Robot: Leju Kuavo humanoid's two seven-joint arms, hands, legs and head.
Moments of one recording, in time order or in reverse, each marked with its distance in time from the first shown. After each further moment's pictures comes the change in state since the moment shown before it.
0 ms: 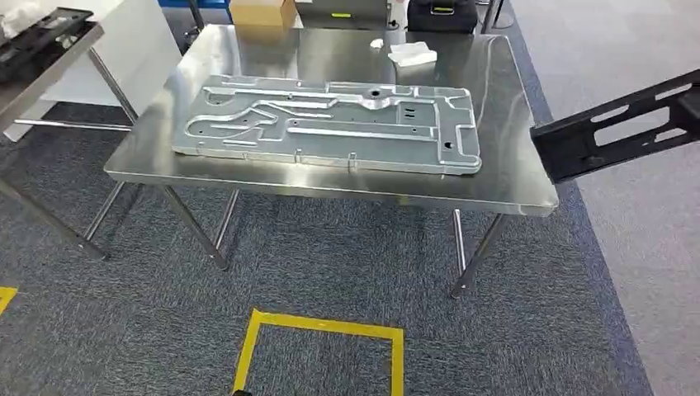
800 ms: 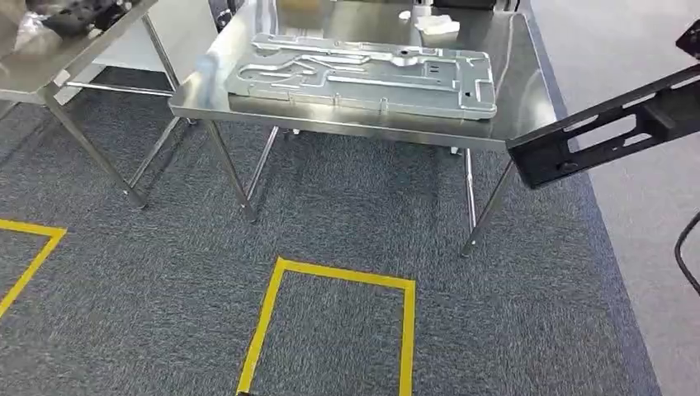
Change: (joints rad) left arm 0.004 -0.001 0.000 -0.002 -0.017 -0.003 0.003; right arm 0.030 0.044 -0.005 -0.014 0.000 0.009 -0.001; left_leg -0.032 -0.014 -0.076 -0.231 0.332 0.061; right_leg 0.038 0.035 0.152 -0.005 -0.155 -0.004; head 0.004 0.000
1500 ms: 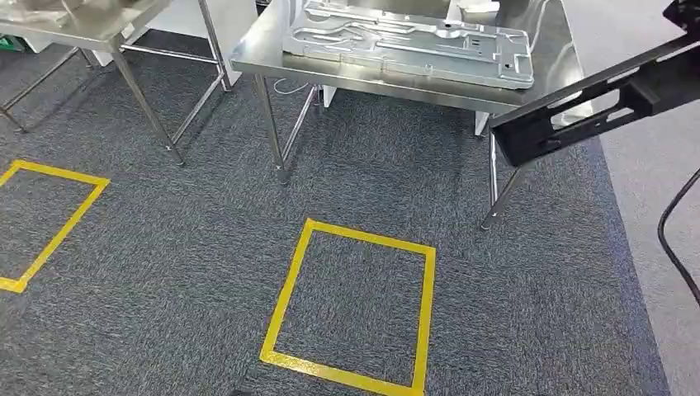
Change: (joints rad) left arm -0.002 -0.007 0.023 -0.002 -0.003 0.001 -0.007; right arm -0.061 0.064 0.010 0.026 0.013 -0.028 0.003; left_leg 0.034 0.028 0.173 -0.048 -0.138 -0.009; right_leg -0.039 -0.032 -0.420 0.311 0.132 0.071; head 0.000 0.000
